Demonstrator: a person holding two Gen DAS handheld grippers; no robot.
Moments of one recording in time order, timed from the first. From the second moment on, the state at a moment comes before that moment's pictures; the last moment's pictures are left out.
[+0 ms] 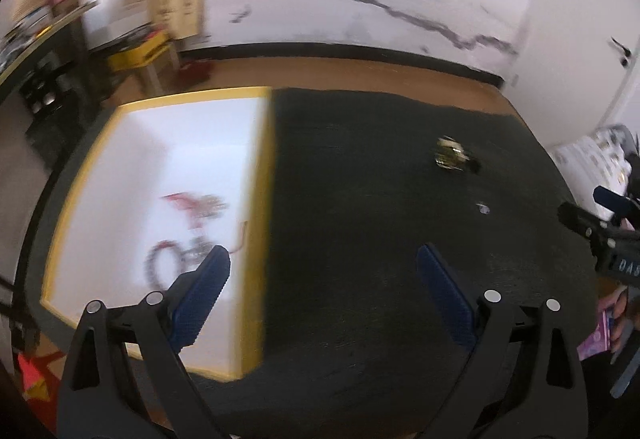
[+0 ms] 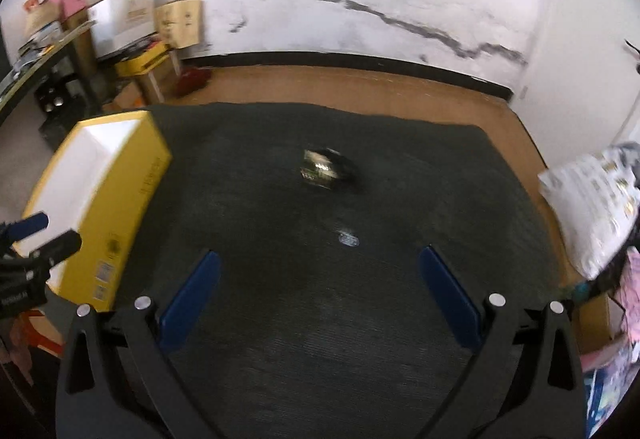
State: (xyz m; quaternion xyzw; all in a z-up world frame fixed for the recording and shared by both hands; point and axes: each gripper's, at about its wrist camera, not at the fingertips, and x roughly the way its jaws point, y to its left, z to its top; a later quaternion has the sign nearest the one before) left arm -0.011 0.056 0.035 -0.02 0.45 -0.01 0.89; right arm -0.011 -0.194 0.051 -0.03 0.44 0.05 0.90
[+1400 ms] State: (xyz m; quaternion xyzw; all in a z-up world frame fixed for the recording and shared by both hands) left arm 0.198 -0.123 -0.120 0.07 0.44 -0.10 0.89; right arm 0.059 -0.281 -0.034 0.05 0.46 0.02 0.88
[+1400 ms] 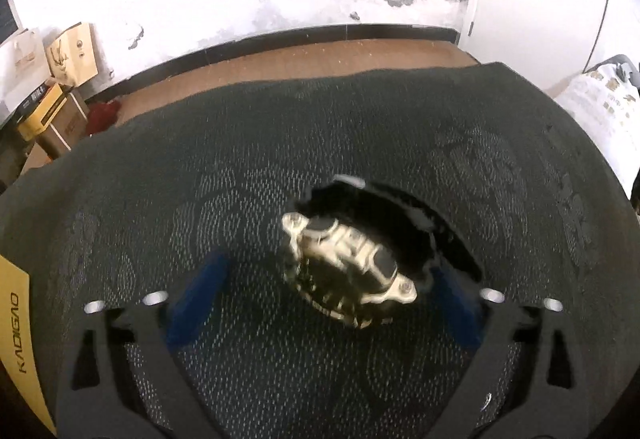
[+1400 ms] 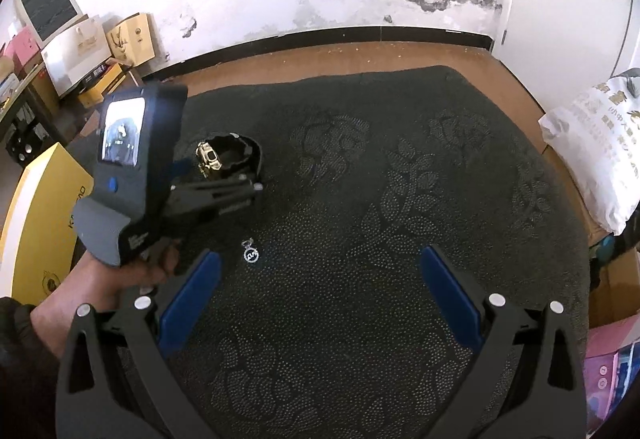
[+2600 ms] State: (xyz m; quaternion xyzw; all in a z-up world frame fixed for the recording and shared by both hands) left arm 0.059 0.021 -0.025 -0.04 0.45 -0.07 0.89; right arm 0.092 -0.202 -0.105 -0.06 0.47 0.16 0.87
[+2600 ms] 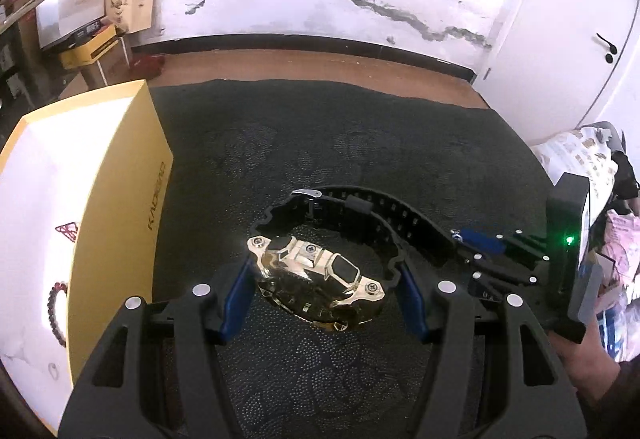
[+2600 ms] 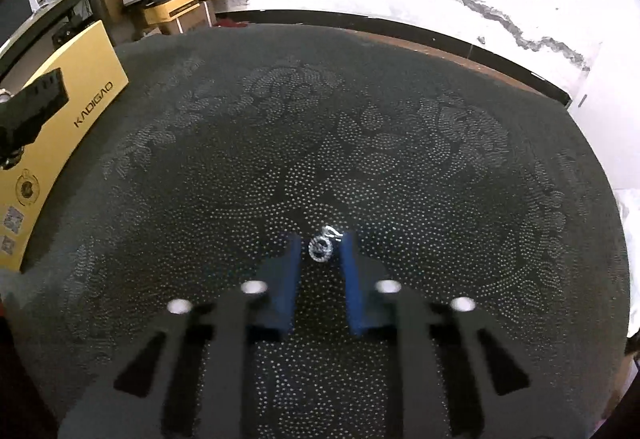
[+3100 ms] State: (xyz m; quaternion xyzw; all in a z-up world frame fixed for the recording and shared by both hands) left arm 0.037 0.048 -0.015 -0.03 0.46 -0.04 0.89; right arm 0.045 -0.183 -0.035 -0.02 0.46 0.15 0.87
